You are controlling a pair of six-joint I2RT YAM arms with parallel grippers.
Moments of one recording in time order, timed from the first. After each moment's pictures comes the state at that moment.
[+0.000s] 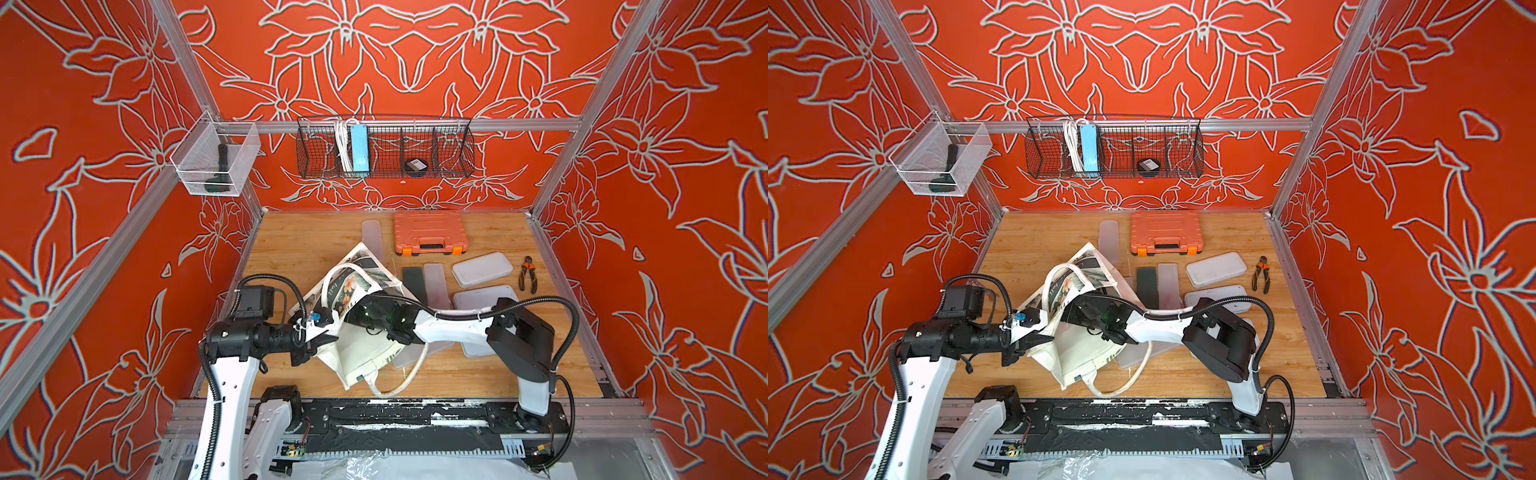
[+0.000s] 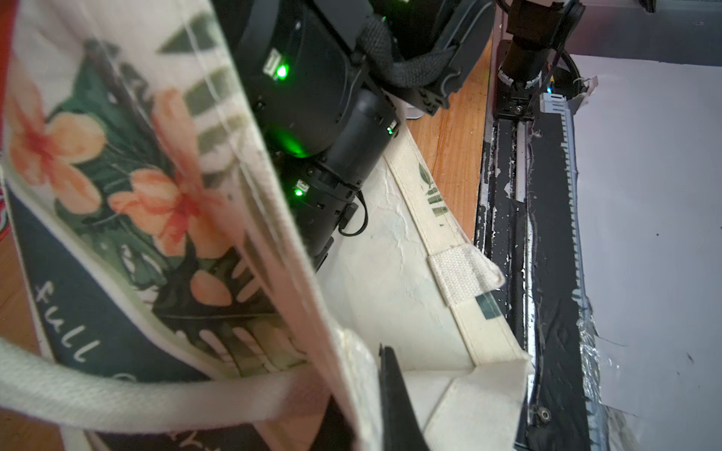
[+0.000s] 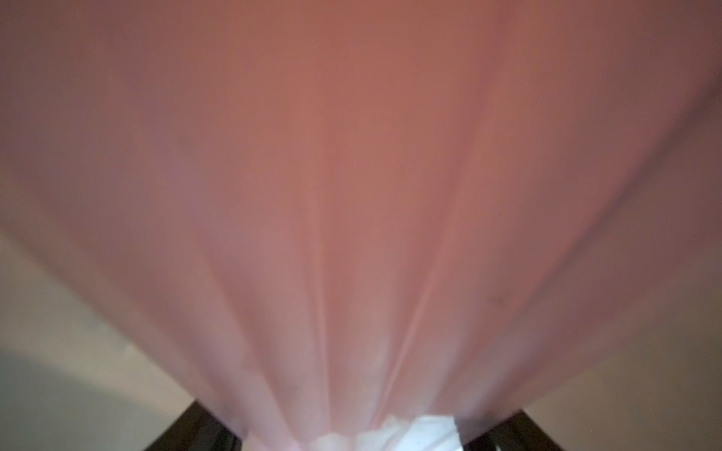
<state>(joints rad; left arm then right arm) 0.14 0.77 0.94 -1.37 0.89 1.24 1.09 1.92 1.22 0.23 0.03 1.13</state>
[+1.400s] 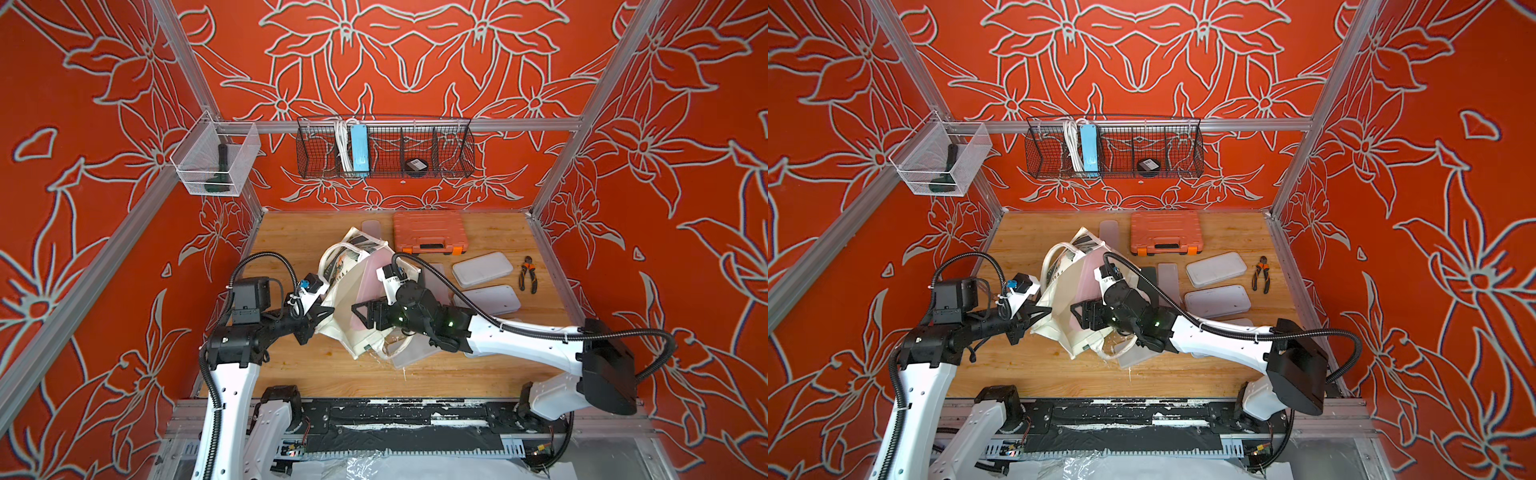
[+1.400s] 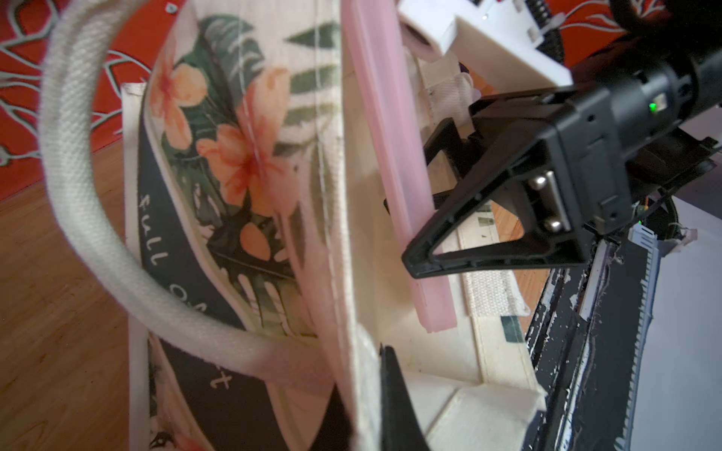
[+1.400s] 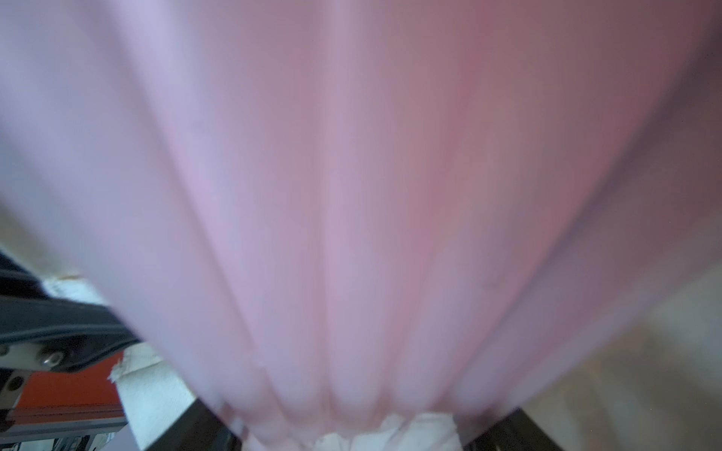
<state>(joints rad) 0.14 0.73 0.91 -1.01 0.81 0.61 1.09 1.47 1.01 0.06 0.07 0.76</state>
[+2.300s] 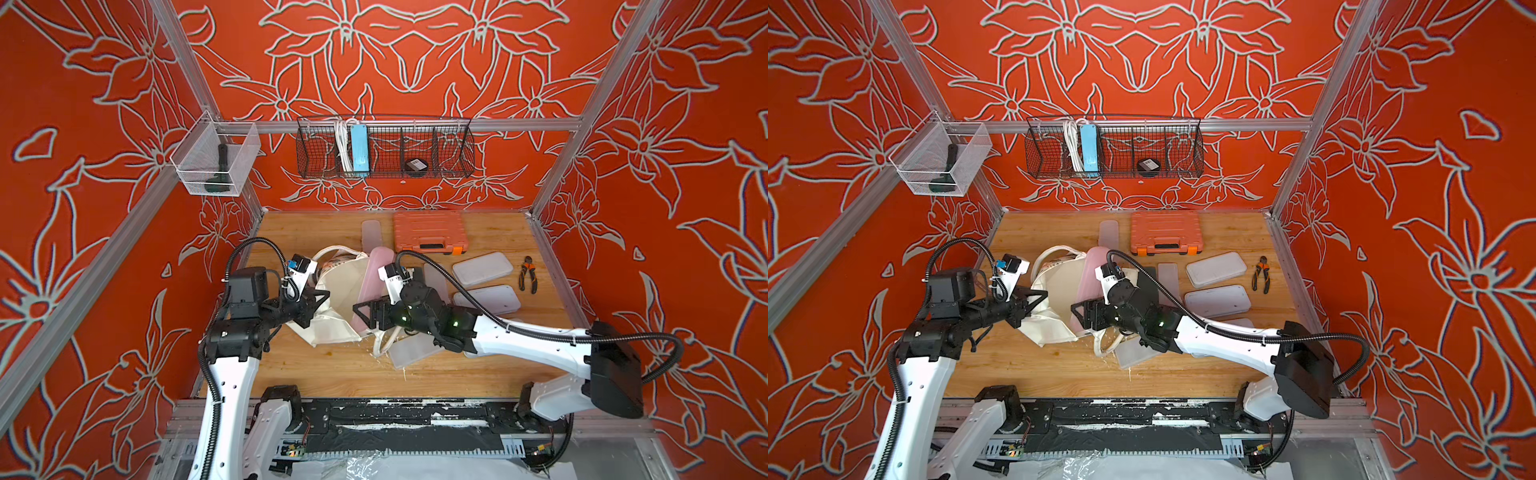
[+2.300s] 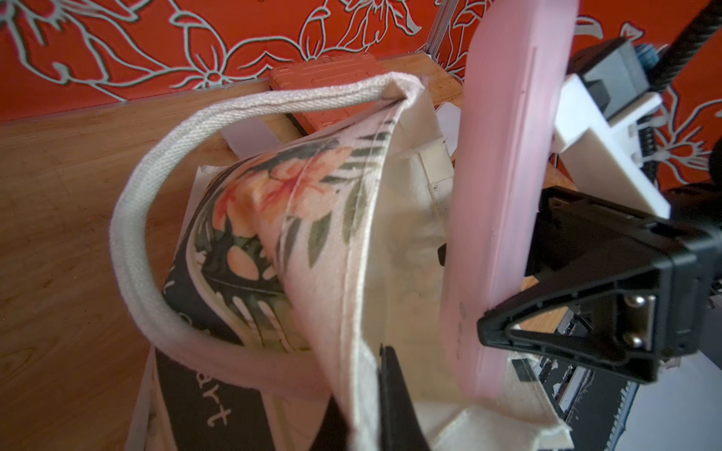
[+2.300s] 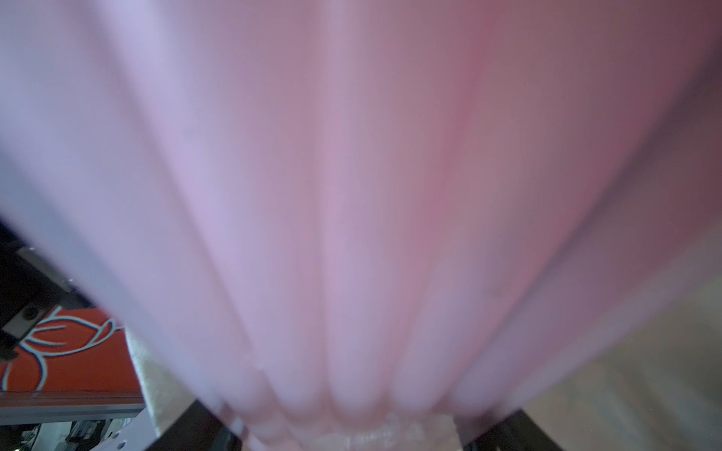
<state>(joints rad) 0.14 0.76 0.95 -0.89 0.73 0.25 1.08 1.44 1.01 0.04 0.04 0.74</state>
